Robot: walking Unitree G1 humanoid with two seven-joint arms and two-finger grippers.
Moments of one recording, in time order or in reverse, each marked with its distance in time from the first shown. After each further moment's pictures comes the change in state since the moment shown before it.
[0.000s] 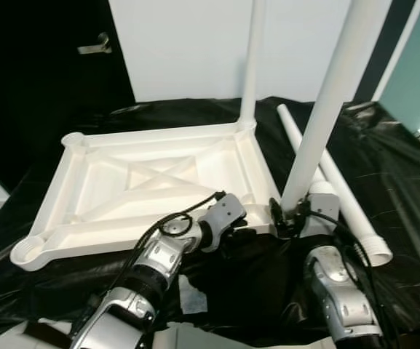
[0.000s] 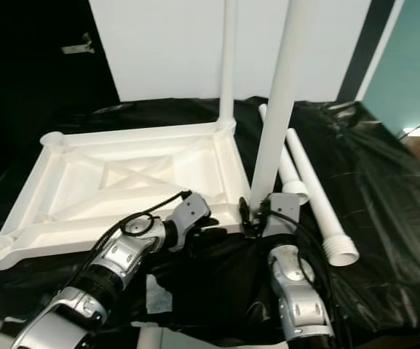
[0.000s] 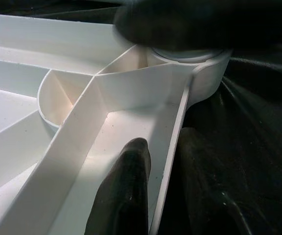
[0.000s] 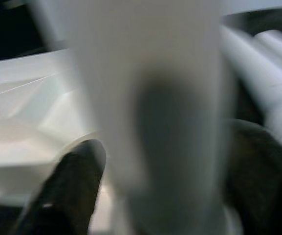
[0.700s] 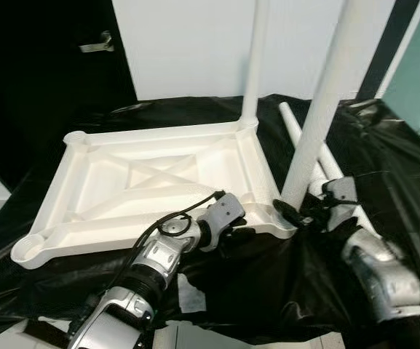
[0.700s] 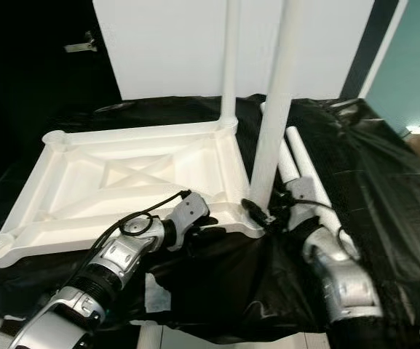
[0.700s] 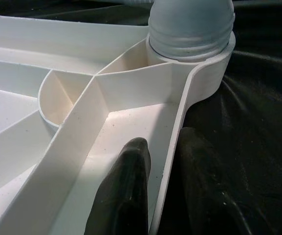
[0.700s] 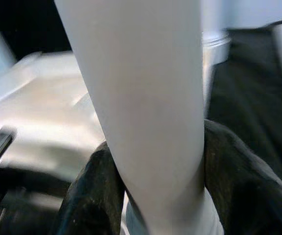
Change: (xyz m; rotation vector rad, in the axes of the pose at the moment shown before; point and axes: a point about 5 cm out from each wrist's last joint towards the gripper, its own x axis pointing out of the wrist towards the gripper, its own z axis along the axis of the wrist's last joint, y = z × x) left arm -0.004 0.002 -0.008 -0.013 0.016 0.011; right arm -0.003 -0.016 0.007 0.044 0.024 0.169
